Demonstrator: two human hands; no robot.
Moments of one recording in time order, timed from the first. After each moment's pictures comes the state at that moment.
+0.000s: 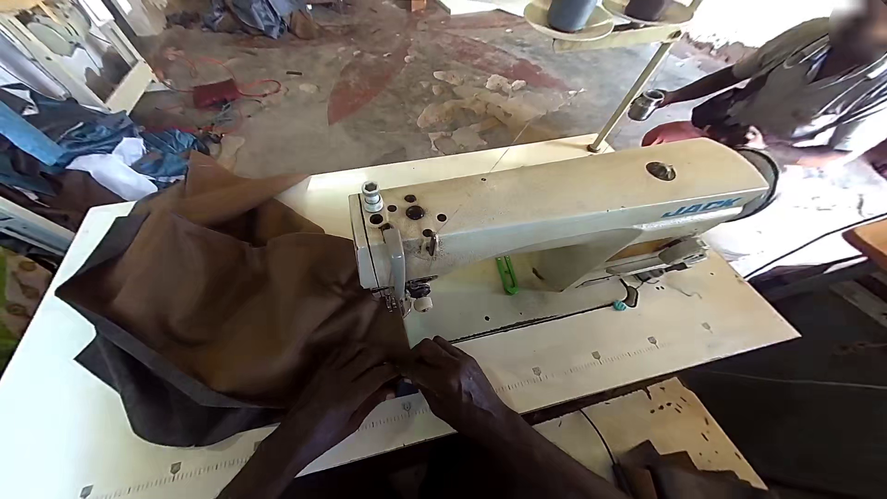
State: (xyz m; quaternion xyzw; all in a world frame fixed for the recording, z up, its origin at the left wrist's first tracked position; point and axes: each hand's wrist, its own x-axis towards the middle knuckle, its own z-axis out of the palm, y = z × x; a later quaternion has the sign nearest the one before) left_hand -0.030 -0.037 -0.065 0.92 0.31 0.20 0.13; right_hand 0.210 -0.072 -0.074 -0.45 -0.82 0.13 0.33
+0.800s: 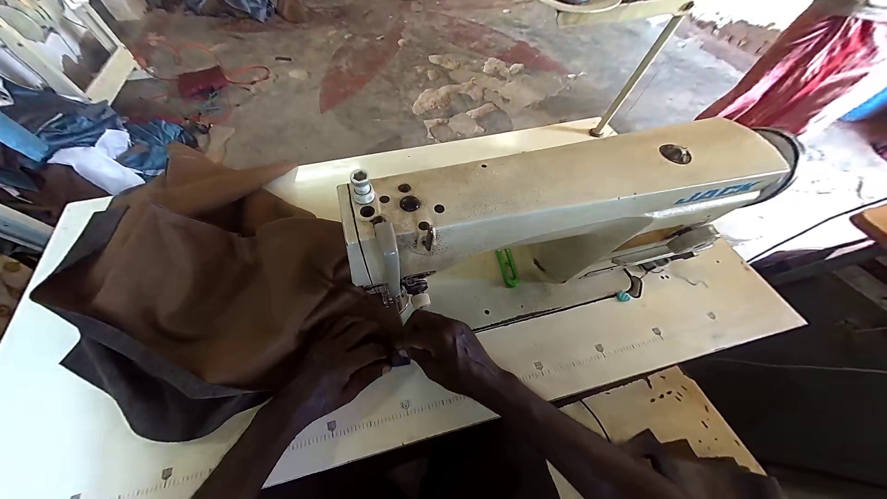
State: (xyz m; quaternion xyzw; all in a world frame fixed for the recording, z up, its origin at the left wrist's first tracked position) left_hand -0.032 -0.002 -0.077 0.92 0.29 0.23 0.13; right_hand 0.219 -0.035 -0.070 -0.44 -0.80 0.24 0.32
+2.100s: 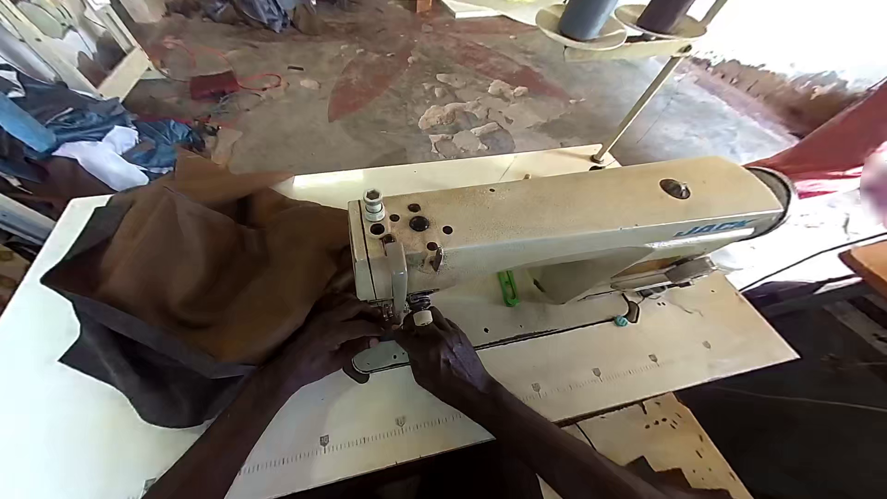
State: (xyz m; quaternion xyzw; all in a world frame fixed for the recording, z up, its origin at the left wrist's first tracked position) left_hand -0.036 0.055 -0.077 0.92 0.26 0.26 0.15; right_hand 0.210 -0.022 -0.075 -0.49 -0.84 0.03 0.24
